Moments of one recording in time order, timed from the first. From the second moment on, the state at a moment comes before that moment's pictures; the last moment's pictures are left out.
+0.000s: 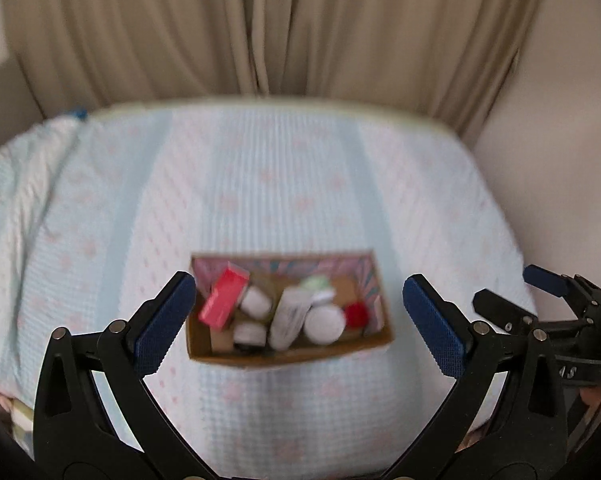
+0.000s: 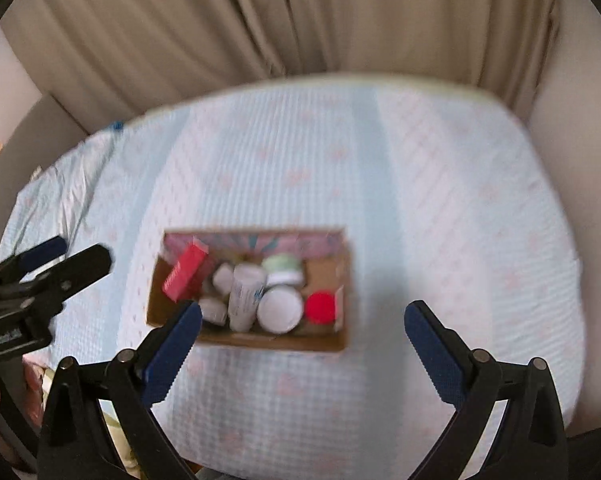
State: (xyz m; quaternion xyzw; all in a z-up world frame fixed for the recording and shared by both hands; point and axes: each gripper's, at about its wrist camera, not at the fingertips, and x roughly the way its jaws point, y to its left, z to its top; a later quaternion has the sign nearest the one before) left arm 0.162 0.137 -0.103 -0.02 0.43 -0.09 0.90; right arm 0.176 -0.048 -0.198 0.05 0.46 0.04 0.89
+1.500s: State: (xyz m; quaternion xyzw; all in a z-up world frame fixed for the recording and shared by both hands) left arm 0.056 0.126 0.017 -0.01 0.23 -0.04 0.97; right arm 0.070 -0.081 -0.029 0.01 0.23 -0.03 0.97
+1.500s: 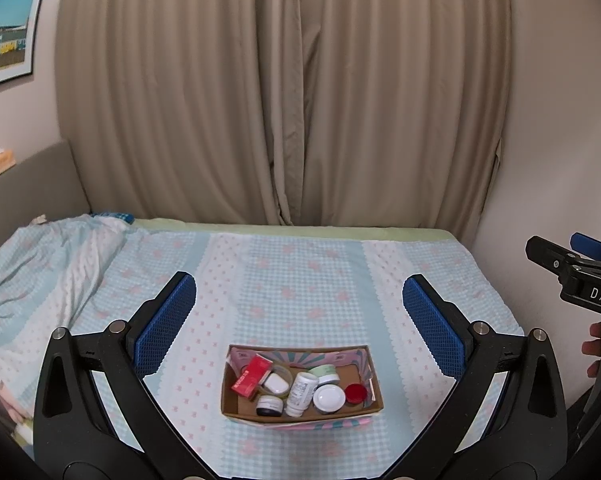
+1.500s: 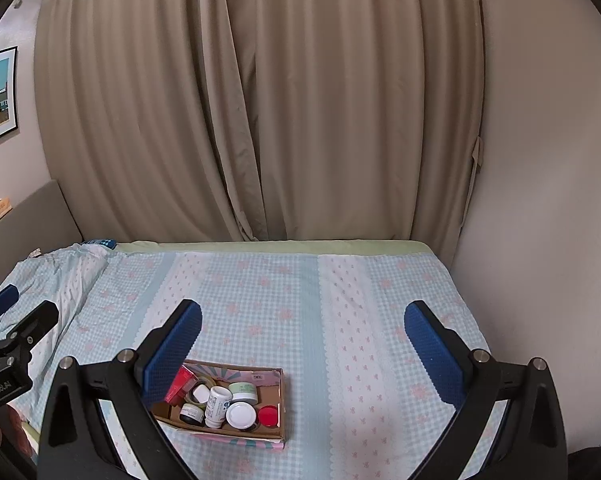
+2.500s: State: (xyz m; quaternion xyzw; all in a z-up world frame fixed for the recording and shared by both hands) left arm 0.052 0.127 0.017 0.00 0.22 -0.03 0.98; right arm 0.064 -0.082 -0.030 0.00 0.23 -0.03 0.97
